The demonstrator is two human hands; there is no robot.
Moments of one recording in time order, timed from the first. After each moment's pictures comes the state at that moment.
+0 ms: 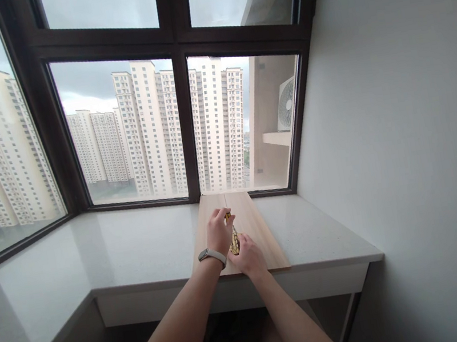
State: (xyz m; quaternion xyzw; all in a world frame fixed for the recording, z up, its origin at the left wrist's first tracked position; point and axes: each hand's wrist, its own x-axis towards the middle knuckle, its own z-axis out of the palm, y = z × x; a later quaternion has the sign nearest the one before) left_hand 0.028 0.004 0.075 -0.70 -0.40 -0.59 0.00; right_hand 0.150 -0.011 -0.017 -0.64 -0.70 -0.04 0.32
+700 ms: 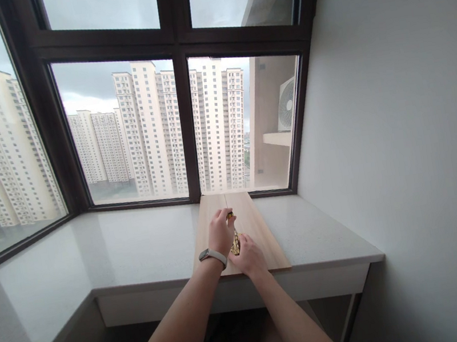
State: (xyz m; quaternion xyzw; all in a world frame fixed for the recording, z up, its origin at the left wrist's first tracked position) left_hand 0.032 0.002 0.078 -0.70 -0.41 -0.58 -0.03; right_hand 0.150 -0.010 -0.017 -0.63 -0.70 -0.03 0.33
